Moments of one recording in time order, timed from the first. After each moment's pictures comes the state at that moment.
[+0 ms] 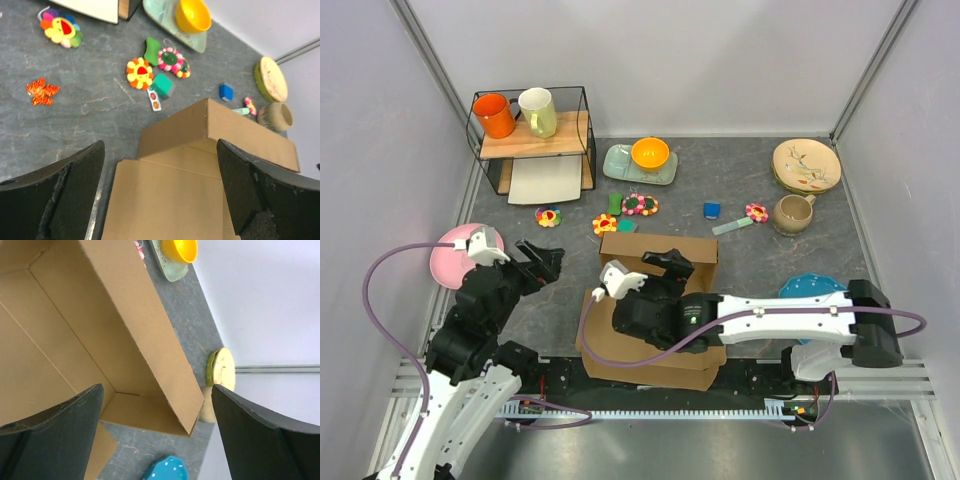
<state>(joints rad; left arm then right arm) -0.40 0.35 0.69 -0.61 -0.21 -0.70 1.45 1.45 1.19 -0.61 1.05 -0.12</state>
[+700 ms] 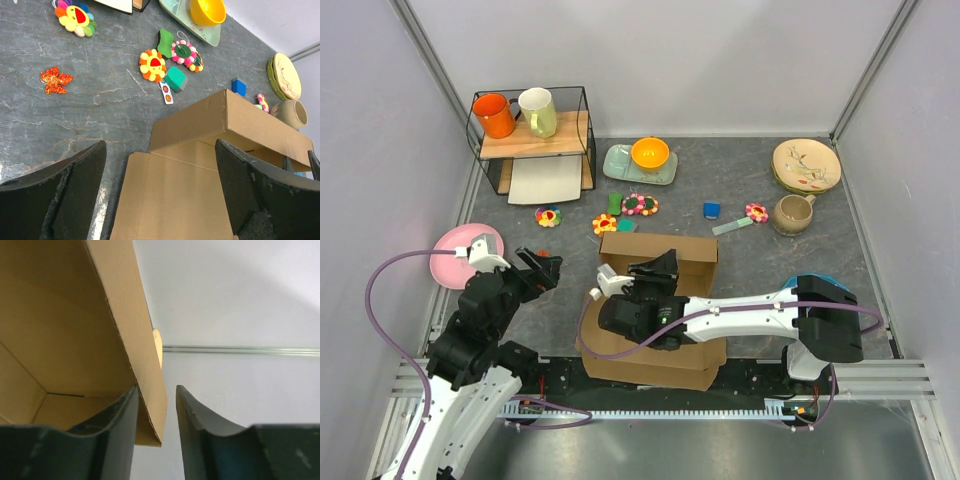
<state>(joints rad) -0.40 0.29 0.64 -0.68 -0.23 -0.71 1.41 1.66 1.12 -0.41 1.35 -0.44</state>
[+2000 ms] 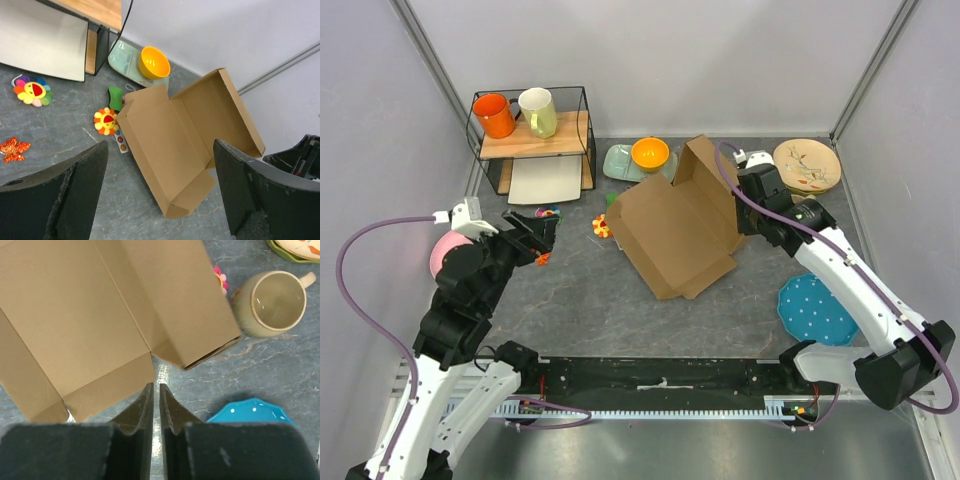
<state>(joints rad) -0.40 0.52 0.91 -0.49 -0.22 -0.67 0.49 1.25 1.27 -0.84 0.34 0.24</state>
